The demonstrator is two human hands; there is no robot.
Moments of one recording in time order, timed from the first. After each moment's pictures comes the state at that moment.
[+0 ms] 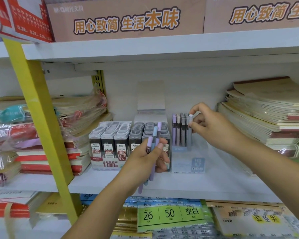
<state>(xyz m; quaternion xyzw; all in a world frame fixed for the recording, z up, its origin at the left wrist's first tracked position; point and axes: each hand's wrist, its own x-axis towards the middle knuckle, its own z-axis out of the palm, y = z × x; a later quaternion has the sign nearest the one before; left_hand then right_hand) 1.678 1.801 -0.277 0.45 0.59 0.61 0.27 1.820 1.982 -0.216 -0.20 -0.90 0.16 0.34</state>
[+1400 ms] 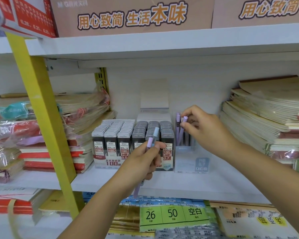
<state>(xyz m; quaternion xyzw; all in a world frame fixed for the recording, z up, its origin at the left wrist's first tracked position) 1.665 1.791 -0.282 0.41 0.57 0.62 0.34 1.798 1.967 -0.230 -0.14 -0.89 0.16 0.40</state>
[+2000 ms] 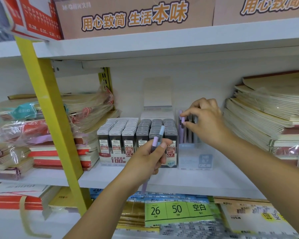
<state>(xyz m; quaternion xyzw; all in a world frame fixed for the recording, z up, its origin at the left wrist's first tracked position) 1.672 1.788 -0.282 0.45 0.59 0.61 0.29 1.784 1.972 -0.226 -0.23 -0.89 0.02 0.40</state>
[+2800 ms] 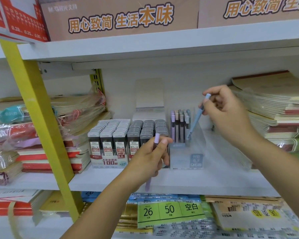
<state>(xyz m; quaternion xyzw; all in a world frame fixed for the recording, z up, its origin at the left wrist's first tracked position) 1.690 1.805 -0.274 0.49 0.61 0.56 0.28 1.838 1.967 -0.203 -0.15 -0.77 0.30 0.54</state>
